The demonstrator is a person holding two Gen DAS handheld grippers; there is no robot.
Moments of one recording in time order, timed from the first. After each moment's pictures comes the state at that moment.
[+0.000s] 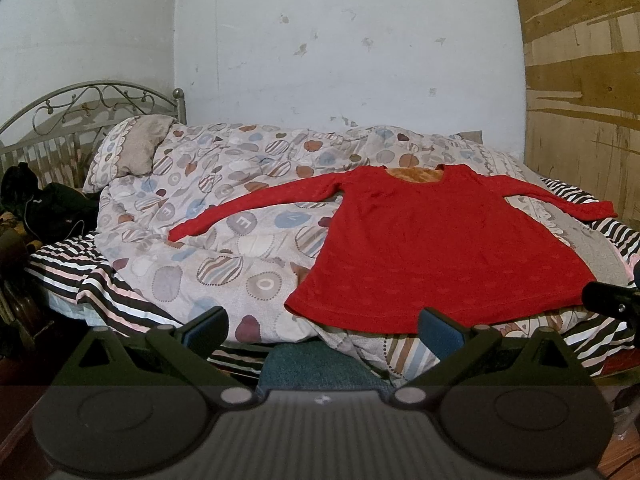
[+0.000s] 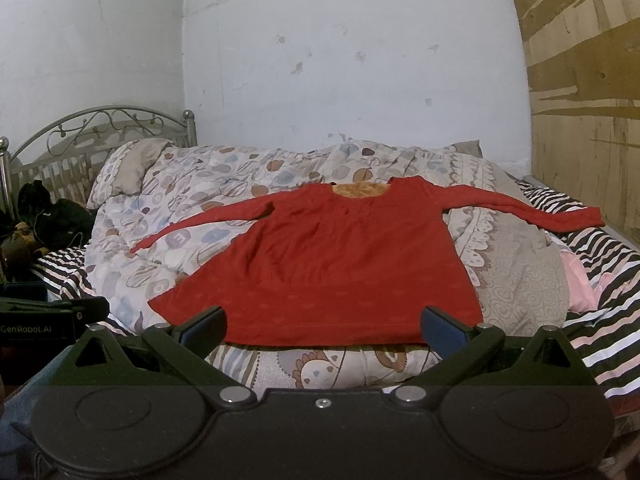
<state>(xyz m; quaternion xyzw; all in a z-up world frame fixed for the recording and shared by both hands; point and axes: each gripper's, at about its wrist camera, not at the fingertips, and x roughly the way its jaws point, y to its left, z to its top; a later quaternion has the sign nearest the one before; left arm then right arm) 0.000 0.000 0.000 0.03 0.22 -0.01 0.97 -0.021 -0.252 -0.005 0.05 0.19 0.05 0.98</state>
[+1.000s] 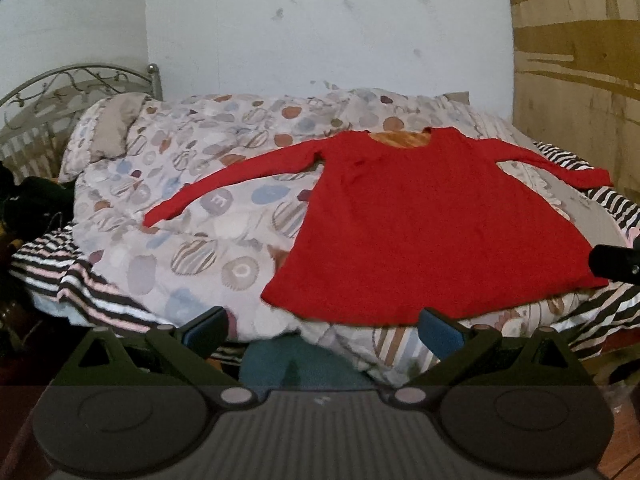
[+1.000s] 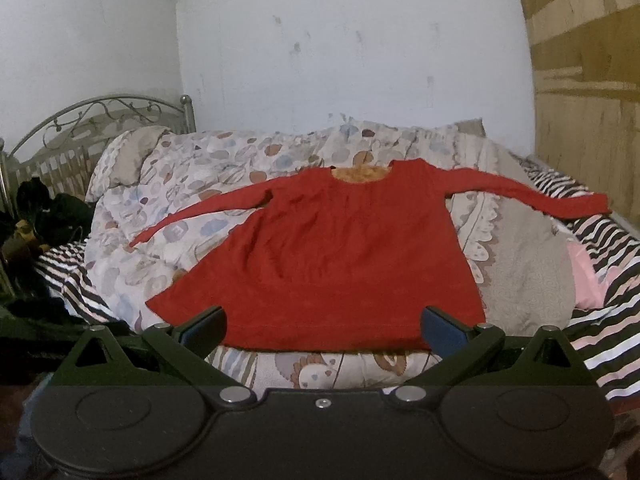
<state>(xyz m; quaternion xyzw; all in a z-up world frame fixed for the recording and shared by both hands) 0.047 -0.009 0.004 0.06 0.29 -0.03 0.96 0.013 -0.267 0.012 0.07 0.24 0.05 0.97</state>
